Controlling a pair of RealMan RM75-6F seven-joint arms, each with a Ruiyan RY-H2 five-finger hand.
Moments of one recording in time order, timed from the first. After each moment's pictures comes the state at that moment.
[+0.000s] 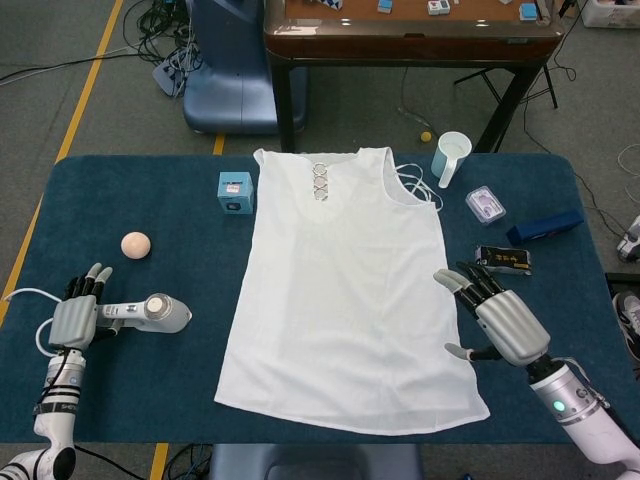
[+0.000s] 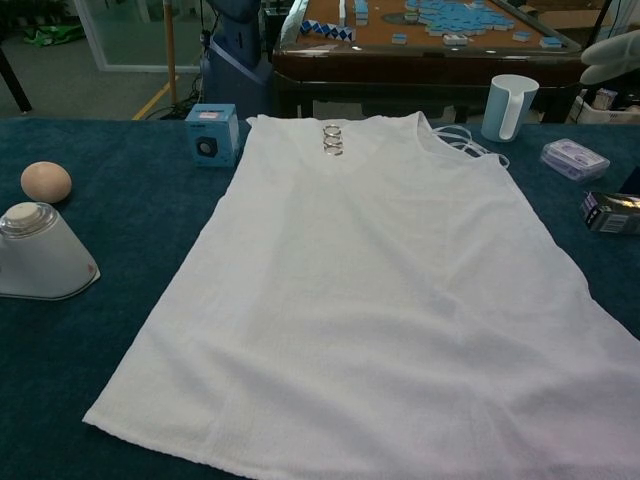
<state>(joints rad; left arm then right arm) -0.34 -1.54 -0.16 -1.06 1.22 1.15 -0.03 0.38 -1.02 0.00 -1.74 -1.69 1.31 0.14</state>
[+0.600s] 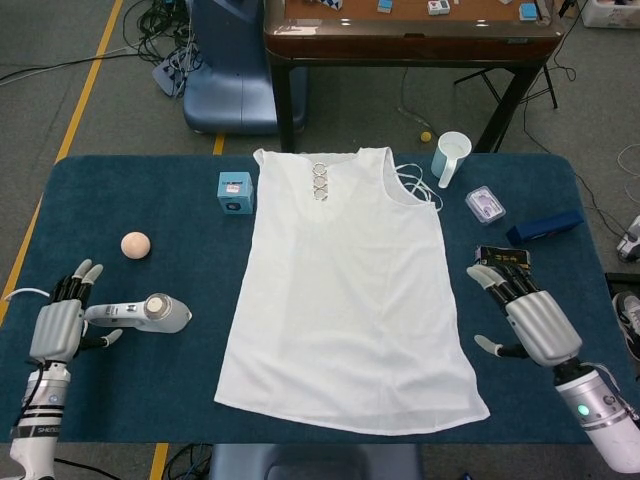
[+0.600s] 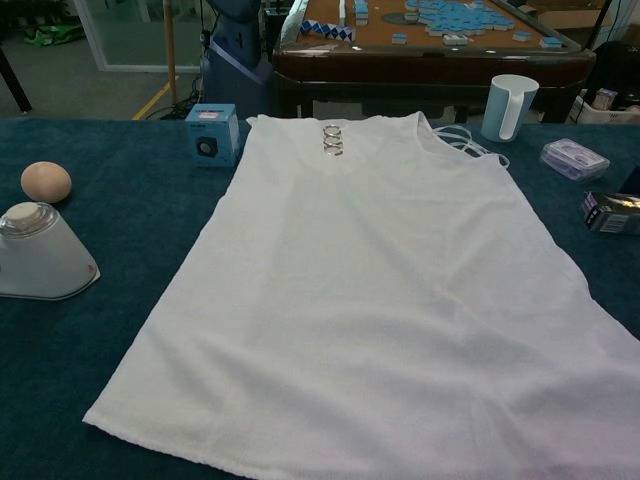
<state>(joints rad) -0.26 -1.33 -0.16 -1.45 1.28 1.32 0.00 0.31 -0.98 0.00 -1.72 -1.62 1.33 0.10</state>
